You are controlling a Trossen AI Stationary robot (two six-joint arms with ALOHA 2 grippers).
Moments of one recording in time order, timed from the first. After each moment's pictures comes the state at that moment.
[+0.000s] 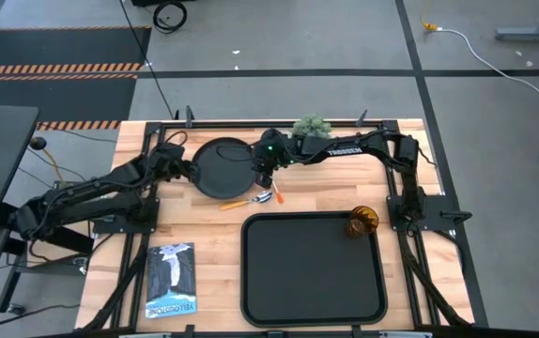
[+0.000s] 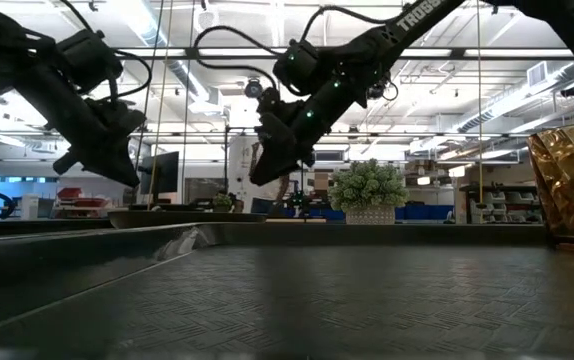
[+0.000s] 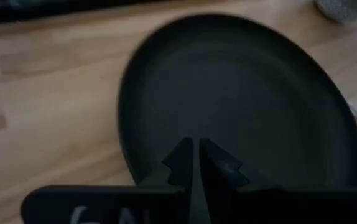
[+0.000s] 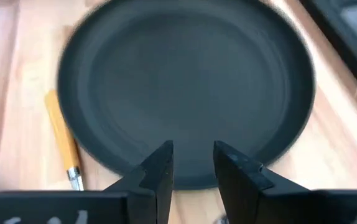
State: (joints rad) left arm 0.64 0.76 0.30 -0.25 -0.15 -0.48; right arm -0.30 2.01 1.41 -0.15 -0.05 -0.01
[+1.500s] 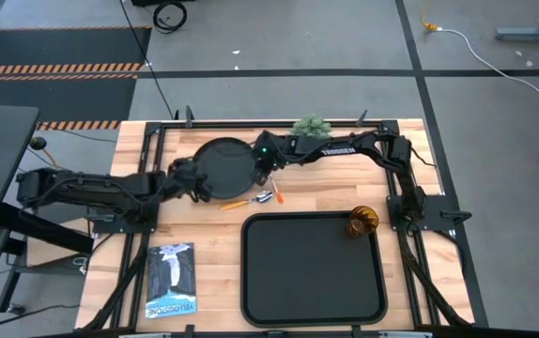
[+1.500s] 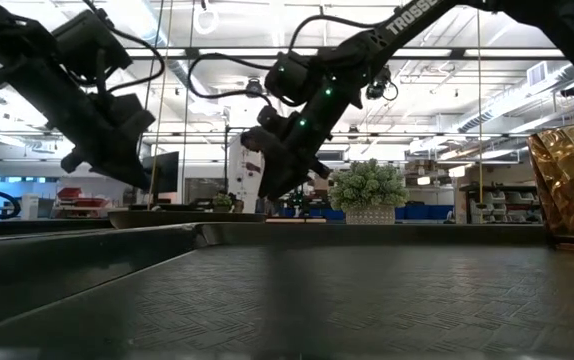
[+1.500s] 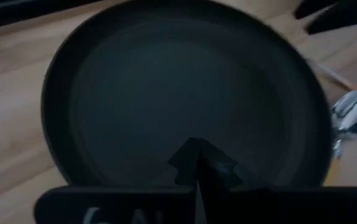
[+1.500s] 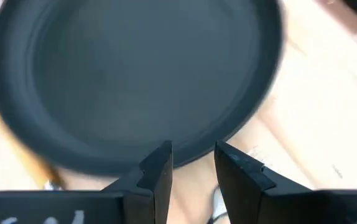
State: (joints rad) left arm 0.16 0.92 0.31 -0.16 -0.52 -0.67; right arm -0.30 2.06 1.50 -0.32 0.06 0.29
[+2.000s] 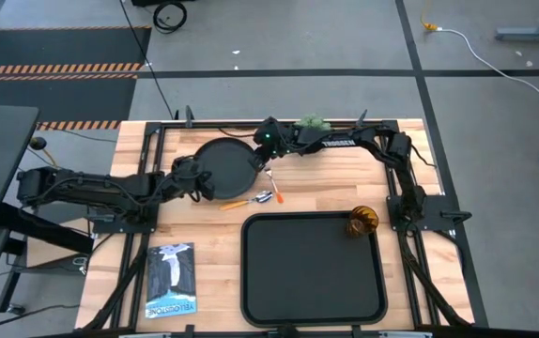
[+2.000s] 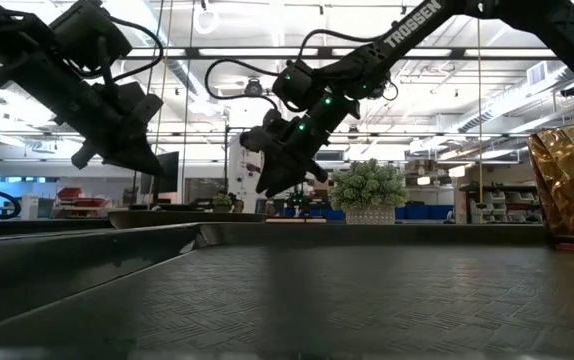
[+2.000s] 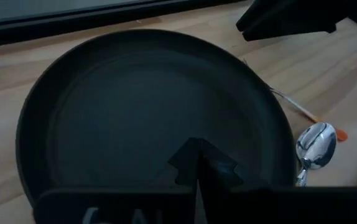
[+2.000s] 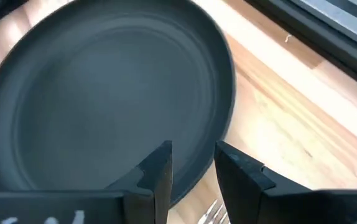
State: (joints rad) left arm 0.13 0.92 0.31 -0.05 -0.55 -0.69; right arm -0.39 2.08 1.50 -0.21 0.00 0.31
